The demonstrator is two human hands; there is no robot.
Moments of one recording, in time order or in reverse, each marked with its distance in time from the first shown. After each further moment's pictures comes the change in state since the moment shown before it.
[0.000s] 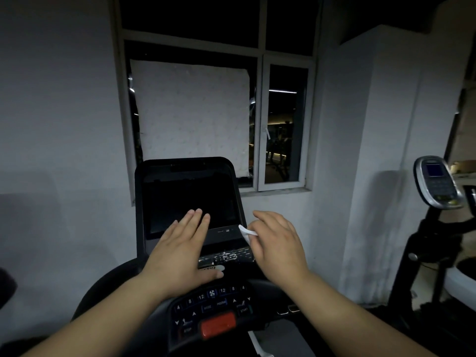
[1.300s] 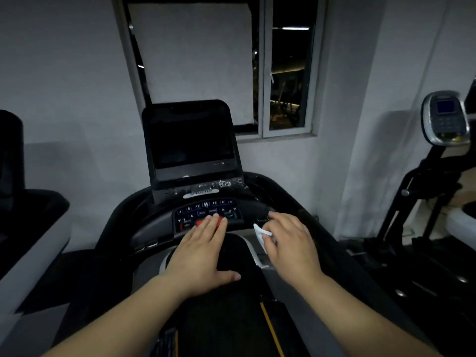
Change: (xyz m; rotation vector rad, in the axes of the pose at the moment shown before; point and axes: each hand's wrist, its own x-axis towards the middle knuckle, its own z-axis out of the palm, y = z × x) left_hand -0.197 0.221 0.027 -0.036 -0.281 -0.071; right_hand -0.254 0.012 -0.145 0.088 -0.198 0.169
